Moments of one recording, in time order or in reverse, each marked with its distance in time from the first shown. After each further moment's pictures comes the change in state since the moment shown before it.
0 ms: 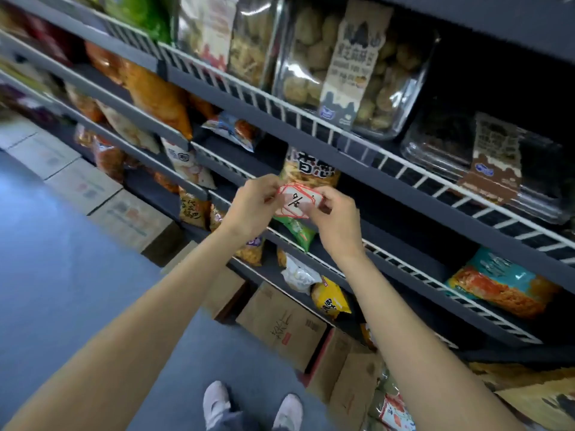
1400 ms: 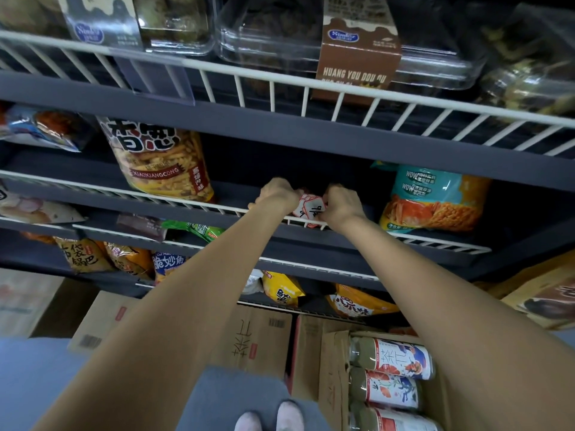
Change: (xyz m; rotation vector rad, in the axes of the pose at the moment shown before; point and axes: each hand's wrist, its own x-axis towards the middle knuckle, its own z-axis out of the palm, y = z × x) left_hand 0.108 -0.004 0.279 0.294 -0.385 -0.407; right_hand 0.030 0.209 -0.117 -0.670 -0.019 0.554
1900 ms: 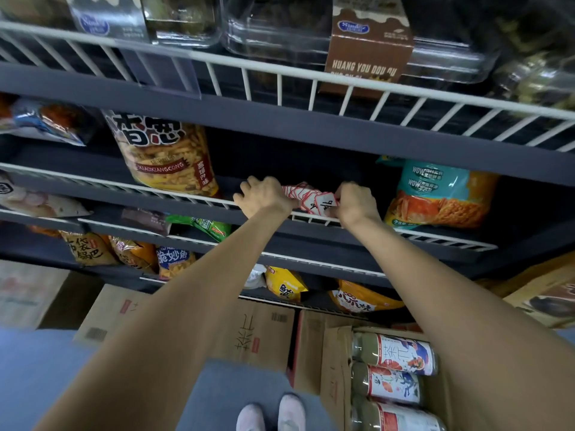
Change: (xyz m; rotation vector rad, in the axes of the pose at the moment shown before) left_hand -0.005 -0.020 -0.004 0.408 0.256 0.036; right_hand -0.009 0.010 -0.002 0.040 0.077 0.048
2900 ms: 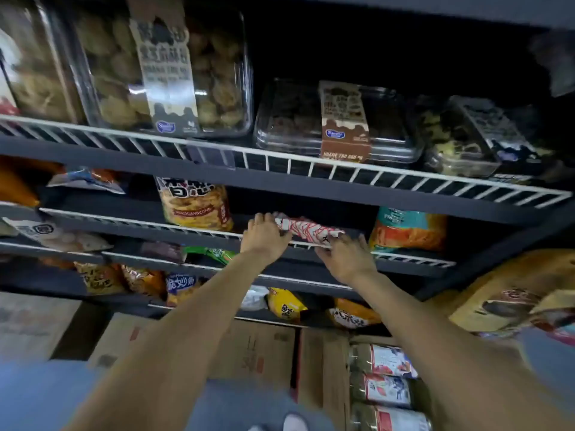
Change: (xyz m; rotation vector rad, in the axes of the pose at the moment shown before) left_hand -0.047 -0.032 -0.049 -0.017 -0.094 0.310; right_hand -0.076 -0.011 -0.021 -0.290 -0.121 -0.098
